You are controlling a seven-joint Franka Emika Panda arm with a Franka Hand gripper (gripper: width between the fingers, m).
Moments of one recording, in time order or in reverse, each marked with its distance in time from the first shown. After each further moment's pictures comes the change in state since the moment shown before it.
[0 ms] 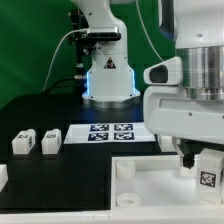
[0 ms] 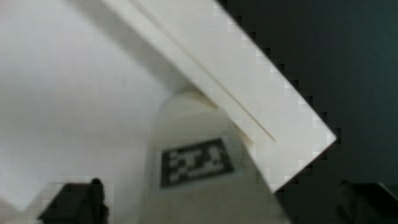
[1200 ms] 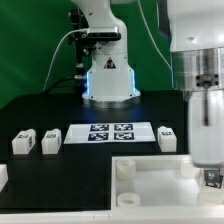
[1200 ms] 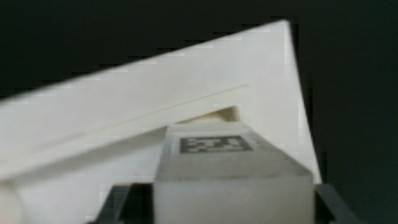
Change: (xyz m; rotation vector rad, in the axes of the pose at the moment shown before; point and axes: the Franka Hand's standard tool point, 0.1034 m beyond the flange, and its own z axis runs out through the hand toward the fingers) arm -0.007 0.000 0.003 0.032 -0.037 1.411
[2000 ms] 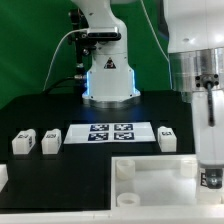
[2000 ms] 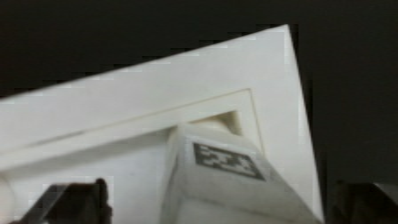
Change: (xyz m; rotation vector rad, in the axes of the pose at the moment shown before) arm 0.001 -0.002 -0.001 0.004 -0.002 -0.380
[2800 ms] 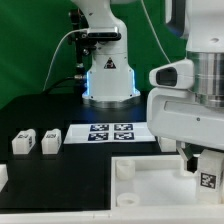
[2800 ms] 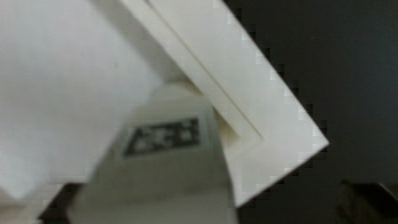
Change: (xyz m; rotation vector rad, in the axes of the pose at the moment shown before) arm -0.007 -0.012 0.002 -0.106 0.030 -0.951
